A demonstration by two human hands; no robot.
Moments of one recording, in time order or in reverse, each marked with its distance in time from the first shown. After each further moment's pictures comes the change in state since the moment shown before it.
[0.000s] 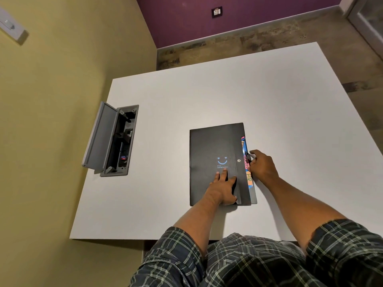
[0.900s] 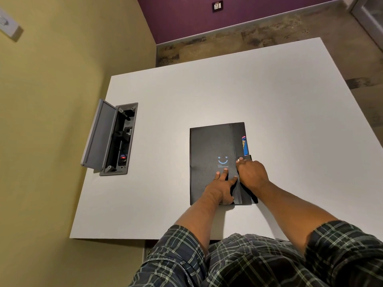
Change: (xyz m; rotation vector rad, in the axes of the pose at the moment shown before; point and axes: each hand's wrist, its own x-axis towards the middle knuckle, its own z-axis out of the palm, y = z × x) left_hand 0.010 -0.010 0.000 0.041 -0.081 0.015; right_hand -0.019 -0.018 0.027 -1.008 -0.116 -0.413
